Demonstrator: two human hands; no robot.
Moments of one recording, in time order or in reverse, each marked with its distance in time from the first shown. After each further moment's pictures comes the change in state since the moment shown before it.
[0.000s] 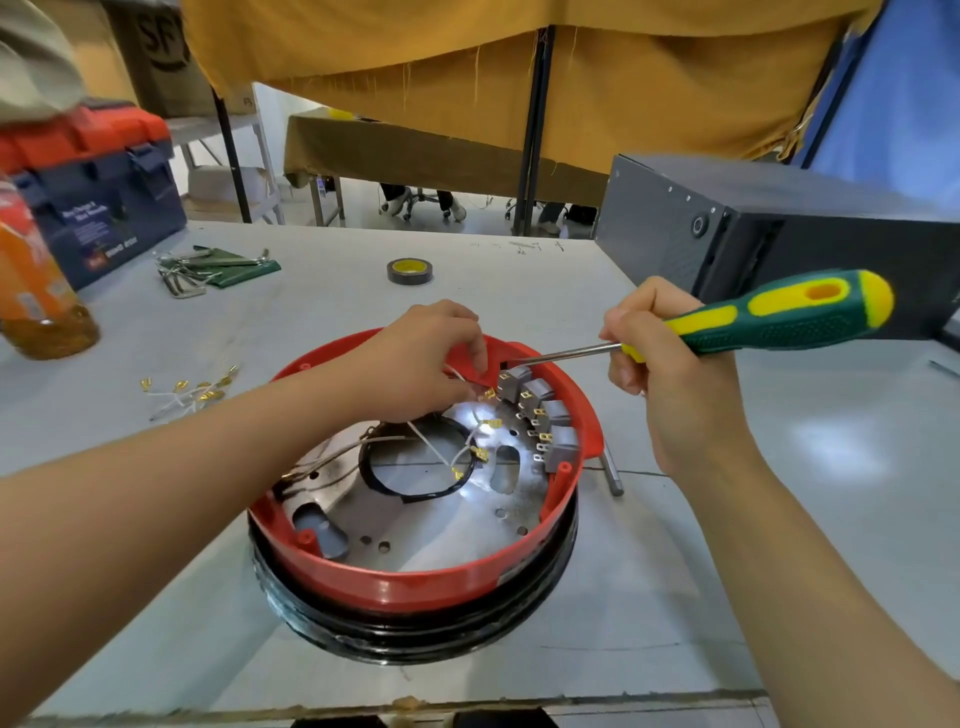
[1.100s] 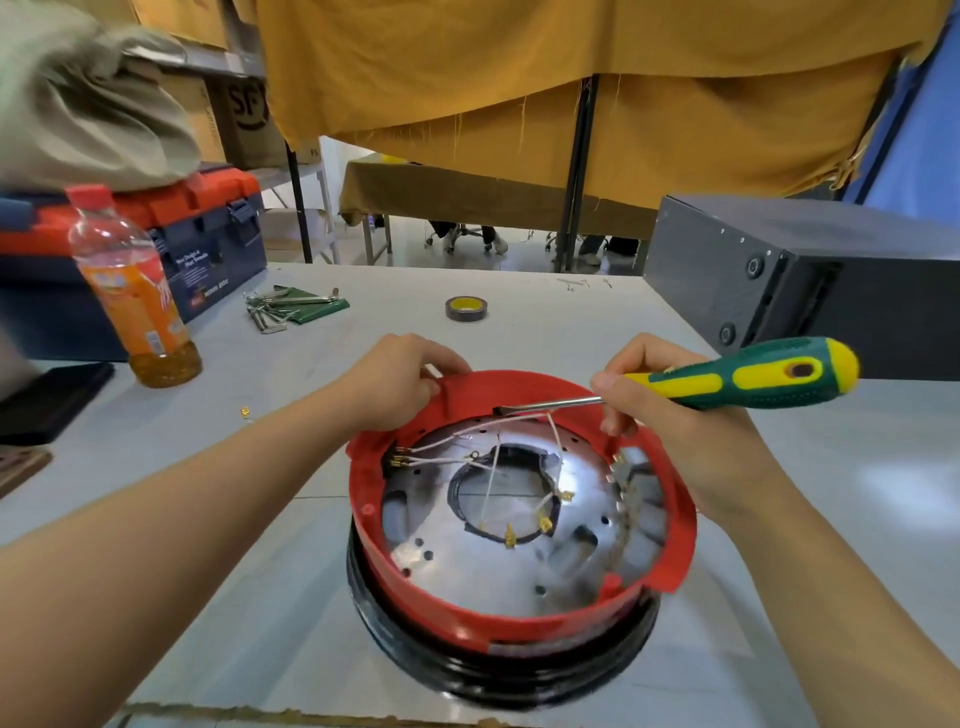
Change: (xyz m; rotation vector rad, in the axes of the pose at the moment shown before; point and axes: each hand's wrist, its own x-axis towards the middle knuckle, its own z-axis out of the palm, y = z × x) left_hand -0.025 -0.052 -0.031 -0.039 0.064 -0.242; right_hand -0.007 -0.013 0.023 0.006 -0.290 0.017
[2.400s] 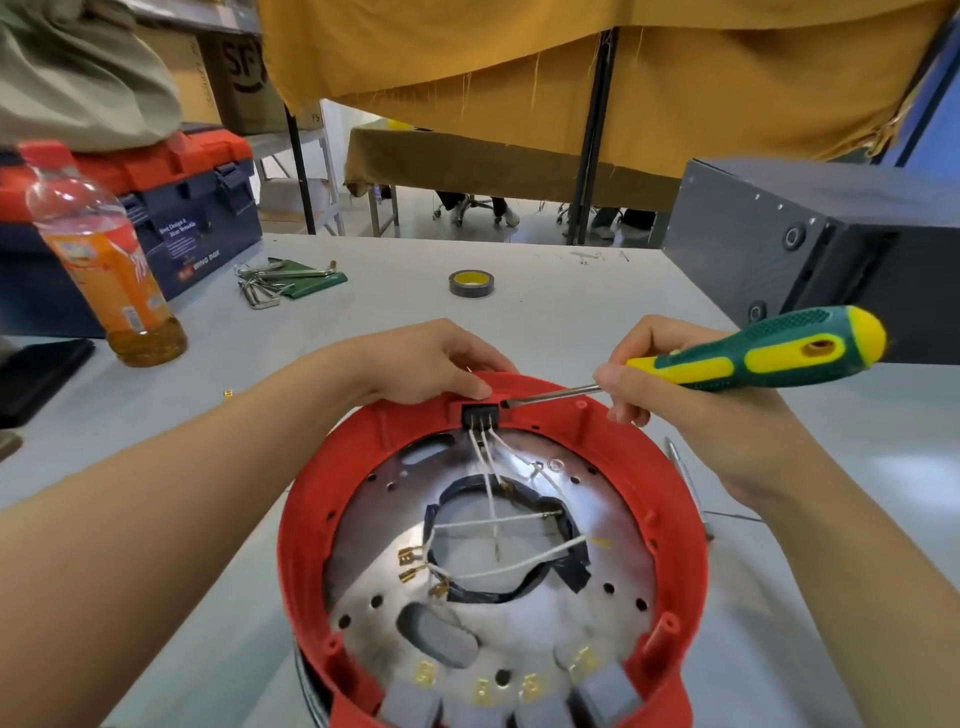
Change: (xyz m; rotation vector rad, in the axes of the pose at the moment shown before) left_hand 0.020 0.011 0.003 -0.316 -0.390 0.015; right_hand 0.018 0.014 -0.008 -0.064 -0.095 0.045
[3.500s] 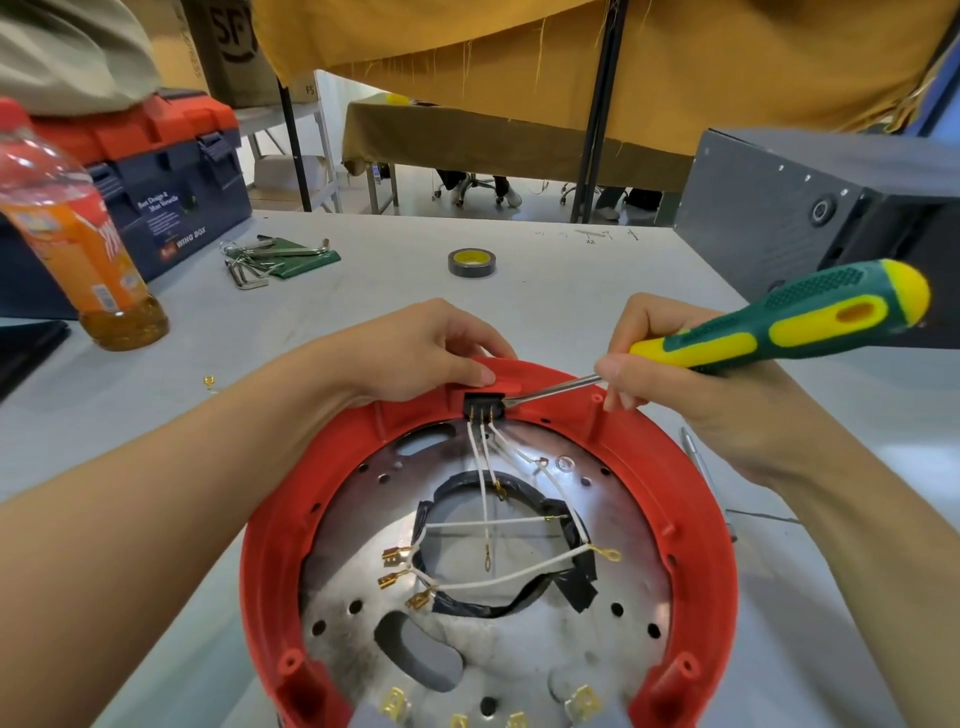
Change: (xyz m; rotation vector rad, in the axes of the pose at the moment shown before) left_hand 0.001 -0.008 0.008 -0.064 0.102 0.077; right_hand 0.015 0.014 -0.003 -0.070 -0.170 -0.038
